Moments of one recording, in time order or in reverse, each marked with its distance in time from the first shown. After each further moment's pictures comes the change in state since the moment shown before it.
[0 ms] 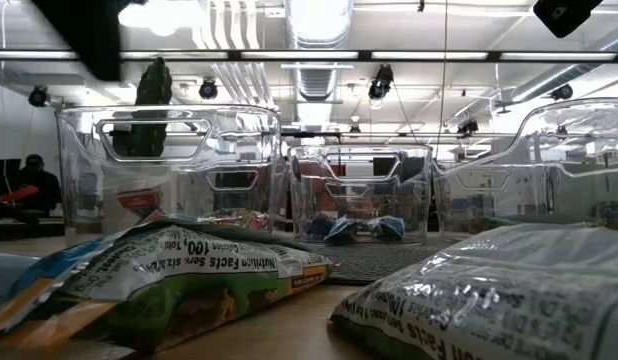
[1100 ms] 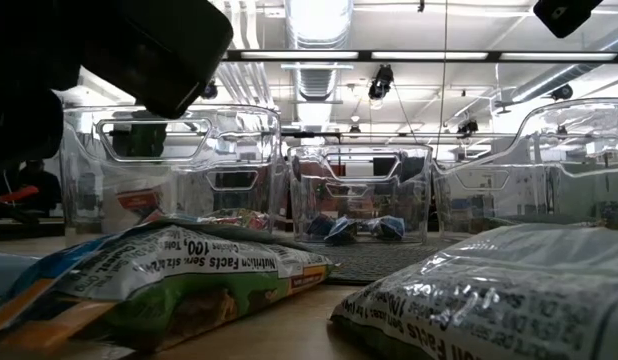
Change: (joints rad) left arm 0.029 -0.010 -0.356 0.269 0.336 -0.011; right arm 0.000 0.000 0.000 0.000 0.001 0.008
